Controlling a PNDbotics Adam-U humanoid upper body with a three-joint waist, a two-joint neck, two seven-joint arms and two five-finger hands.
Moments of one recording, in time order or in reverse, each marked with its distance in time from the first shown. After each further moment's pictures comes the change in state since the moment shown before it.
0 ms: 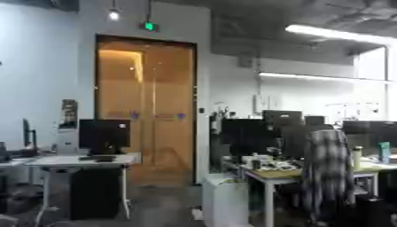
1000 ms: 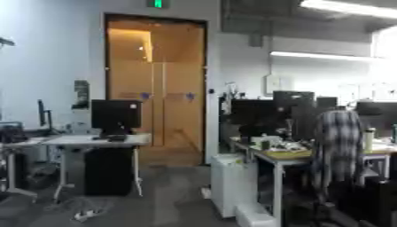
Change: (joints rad) left arm -0.005 0.000 -0.003 0.008 0.010 0.025 -0.006; right arm 0.001 -0.009 -0.002 0.000 0.001 0.003 -0.008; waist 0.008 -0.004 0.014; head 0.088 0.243
